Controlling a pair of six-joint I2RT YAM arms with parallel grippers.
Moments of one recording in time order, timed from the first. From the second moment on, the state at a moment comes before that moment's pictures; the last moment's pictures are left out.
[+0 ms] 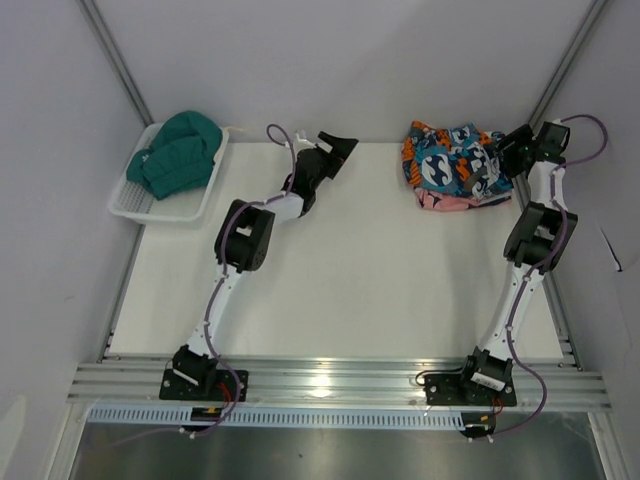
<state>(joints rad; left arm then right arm) -0.44 2.67 2.02 0.62 0.01 -1.21 -0.38 2.56 2.29 -0.35 -0.39 0.72</state>
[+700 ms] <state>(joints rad) -0.43 1.86 1.41 0.50 0.16 -0.90 -0.16 1.80 1.65 -0.10 0.10 0.39</state>
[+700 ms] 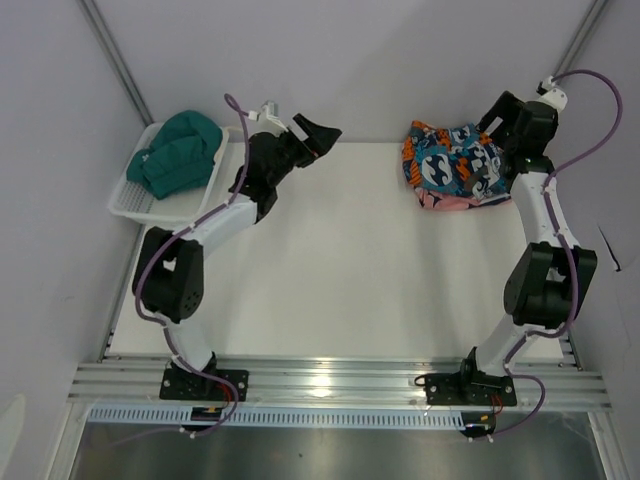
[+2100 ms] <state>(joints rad) -0.40 0.17 0.18 -0.18 -0.36 -0.50 -0.06 0.52 0.19 0.21 -0.32 0.36</state>
